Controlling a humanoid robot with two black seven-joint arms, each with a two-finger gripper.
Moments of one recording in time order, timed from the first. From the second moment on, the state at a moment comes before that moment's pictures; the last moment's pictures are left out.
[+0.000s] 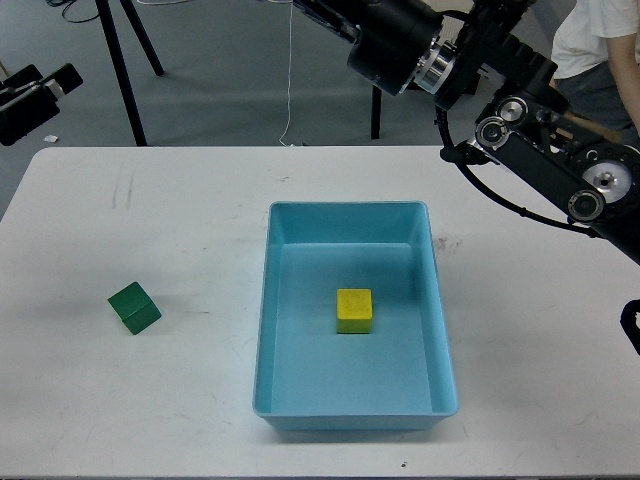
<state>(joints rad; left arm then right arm) -0.47 0.81 -1.05 -1.29 1.84 -0.14 -0.49 0.90 -0.28 0.90 1.21 -1.22 0.10 0.49</state>
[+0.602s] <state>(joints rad) -0.84 0.91 -0.40 -1.37 2.18 -0.44 -0.49 0.26 -0.48 1.34 1.45 -1.13 0.06 0.49</state>
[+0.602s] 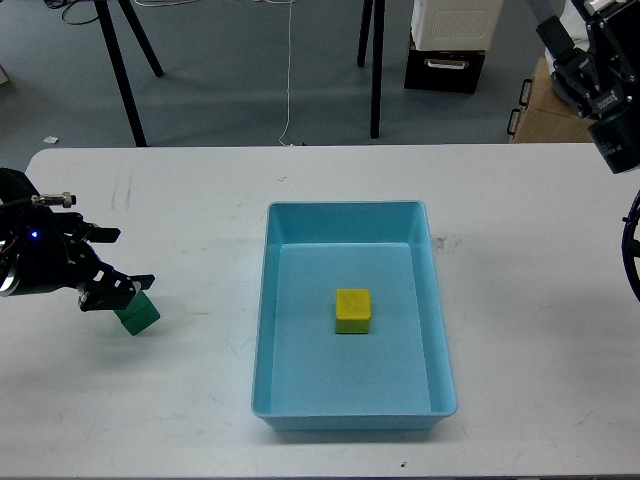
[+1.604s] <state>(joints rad) -0.89 0.78 -0.22 -1.18 2.18 -0.49 -0.49 0.04 -0.48 1.42 1.45 -0.88 0.02 0.49</state>
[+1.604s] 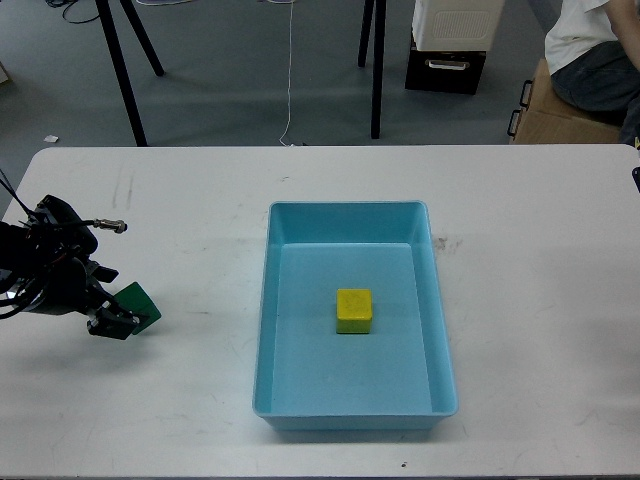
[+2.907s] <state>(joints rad) -1.12 0.84 -0.23 -1.26 2.18 -0.39 -0.49 -0.07 -0.48 1.44 1.42 -0.88 -0.09 0.49</state>
